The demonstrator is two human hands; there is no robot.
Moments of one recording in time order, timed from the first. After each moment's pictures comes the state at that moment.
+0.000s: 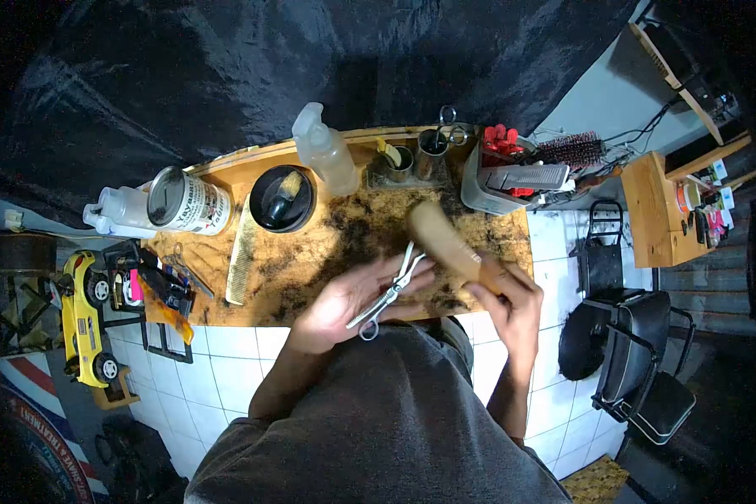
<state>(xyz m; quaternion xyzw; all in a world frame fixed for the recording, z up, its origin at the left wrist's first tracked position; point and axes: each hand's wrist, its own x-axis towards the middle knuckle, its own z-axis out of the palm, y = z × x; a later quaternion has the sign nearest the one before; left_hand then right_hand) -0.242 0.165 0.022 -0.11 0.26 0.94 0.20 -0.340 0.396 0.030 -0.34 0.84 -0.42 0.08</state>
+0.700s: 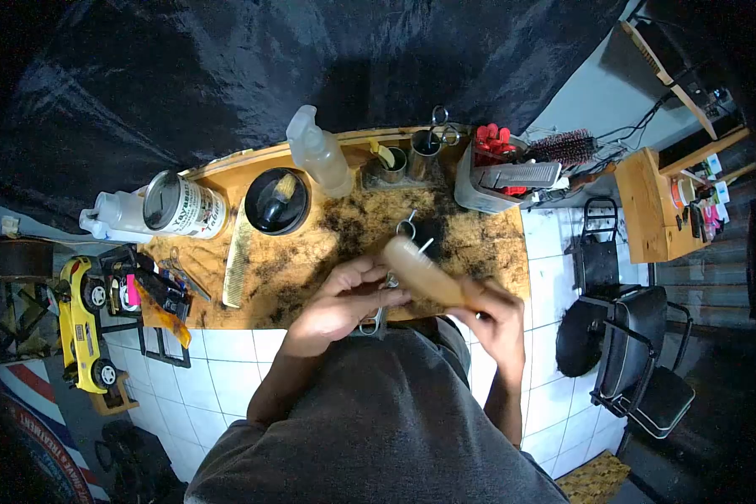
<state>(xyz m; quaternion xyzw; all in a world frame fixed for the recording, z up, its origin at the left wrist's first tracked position) -0.238 0.168 0.025 -0.12 0.42 0.89 0.08 -0.321 0.395 0.031 -0.31 0.82 -0.47 0.09</state>
